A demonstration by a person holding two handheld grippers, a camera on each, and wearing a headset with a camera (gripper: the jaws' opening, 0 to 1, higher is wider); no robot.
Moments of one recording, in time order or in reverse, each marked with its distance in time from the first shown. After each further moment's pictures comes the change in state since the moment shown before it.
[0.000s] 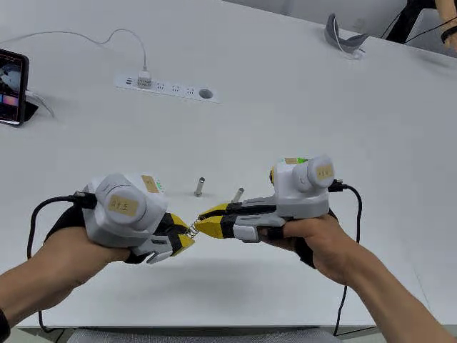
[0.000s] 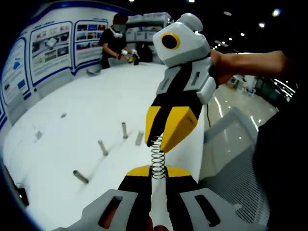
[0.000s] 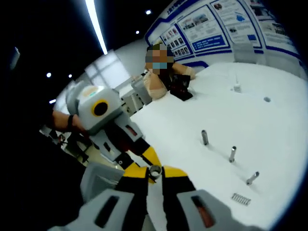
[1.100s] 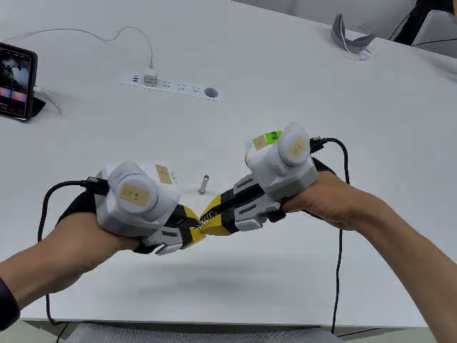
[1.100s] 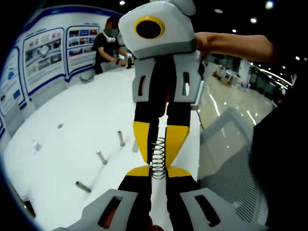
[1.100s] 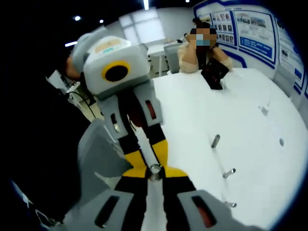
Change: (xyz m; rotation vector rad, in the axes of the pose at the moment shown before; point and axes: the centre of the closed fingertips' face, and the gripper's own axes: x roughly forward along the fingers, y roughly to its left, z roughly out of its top) left arm -0.004 -0.007 0.016 0.072 -0.009 -0.032; right arm 0.005 0.012 -0.008 -0.369 0.333 0.111
